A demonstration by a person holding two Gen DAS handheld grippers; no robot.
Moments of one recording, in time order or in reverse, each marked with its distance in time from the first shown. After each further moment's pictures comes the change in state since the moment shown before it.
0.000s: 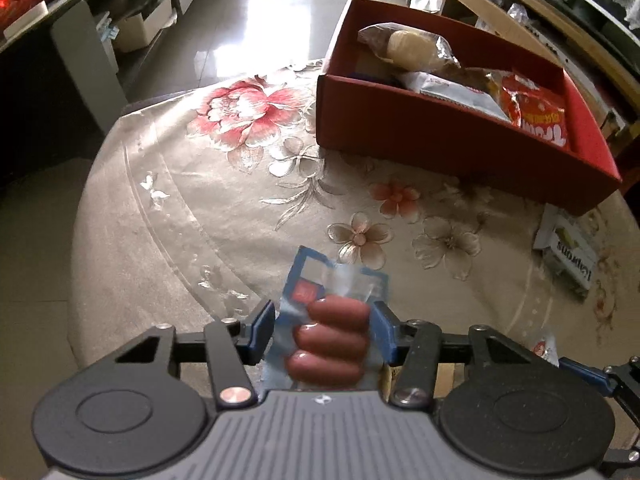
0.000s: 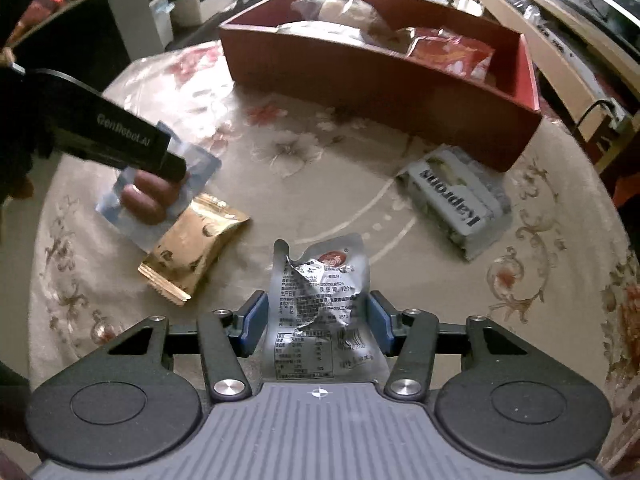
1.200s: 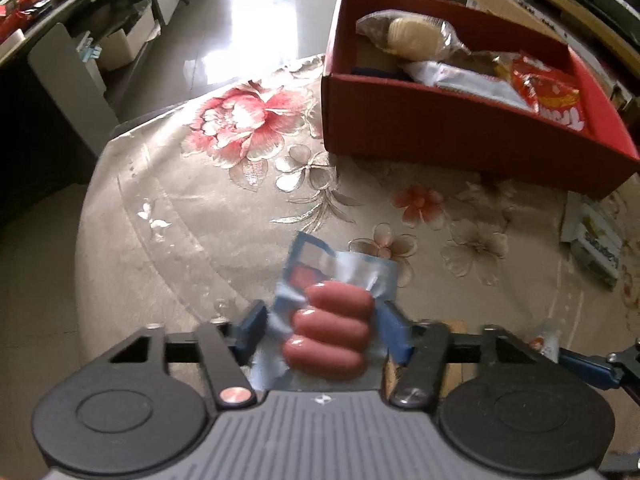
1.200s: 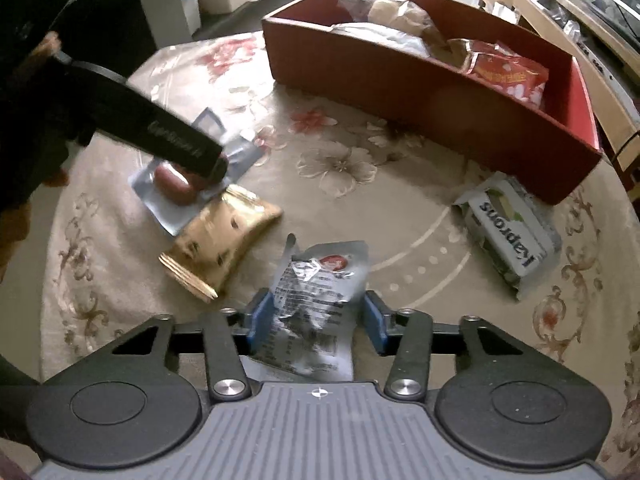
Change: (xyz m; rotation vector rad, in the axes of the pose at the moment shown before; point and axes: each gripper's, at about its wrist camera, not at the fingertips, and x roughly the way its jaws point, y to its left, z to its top) left arm 0.019 0.005 0.009 0.090 0.015 0.023; right arm 0.016 0.027 0.016 -0.064 0.025 0.050
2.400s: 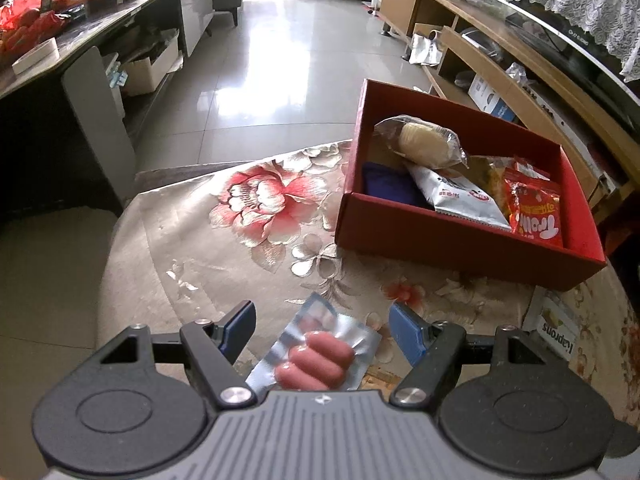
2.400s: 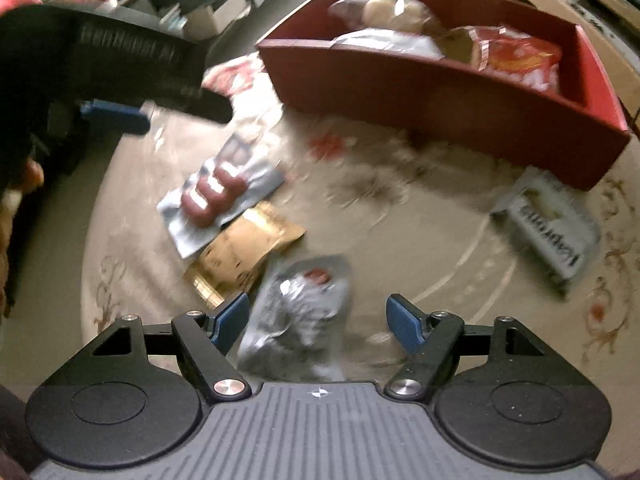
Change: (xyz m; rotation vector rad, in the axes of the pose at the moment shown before) left arm -0.043 0.022 0.029 -0.112 -0.145 -0.048; right arm 0.019 0.009 0.018 0.142 0.002 0.077
